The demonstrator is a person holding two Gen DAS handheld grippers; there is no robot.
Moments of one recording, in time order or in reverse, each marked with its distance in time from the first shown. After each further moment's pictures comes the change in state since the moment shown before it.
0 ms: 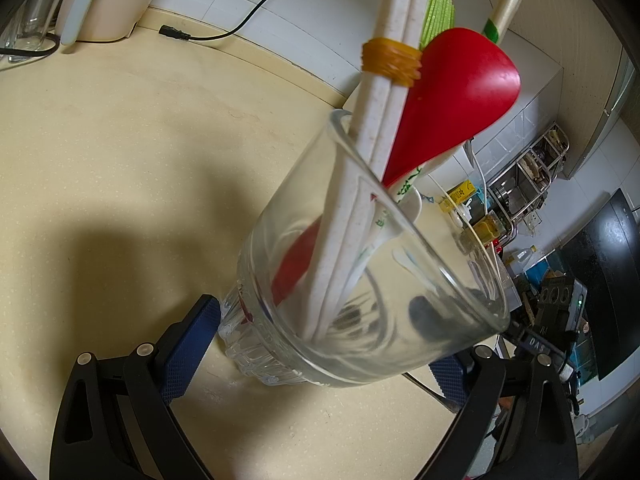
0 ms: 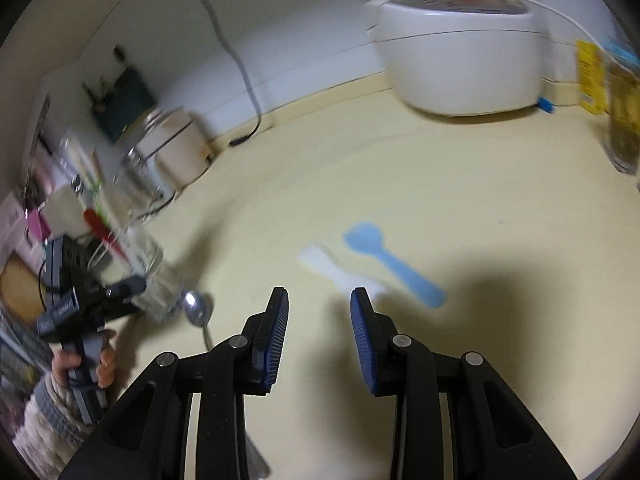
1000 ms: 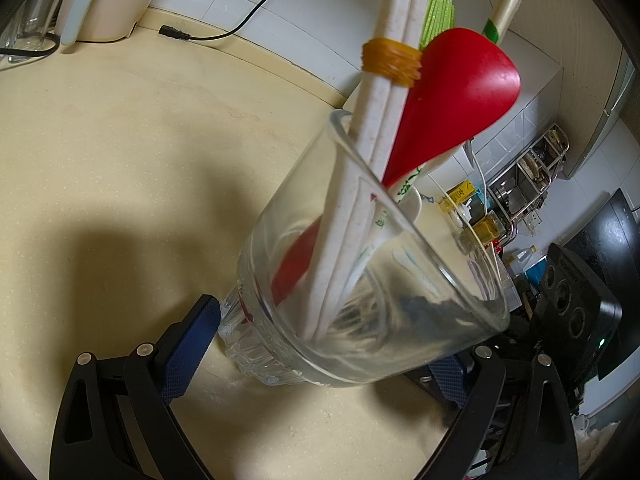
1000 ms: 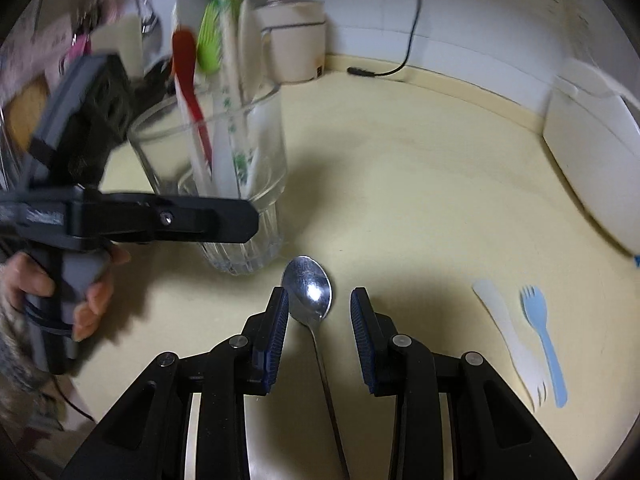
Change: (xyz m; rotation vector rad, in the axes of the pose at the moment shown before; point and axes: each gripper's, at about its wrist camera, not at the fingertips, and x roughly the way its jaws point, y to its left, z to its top) left arm 0.000 0.000 0.000 0.000 0.000 0.000; right arm 0.087 0.154 -0.024 -0.565 0.212 -0.001
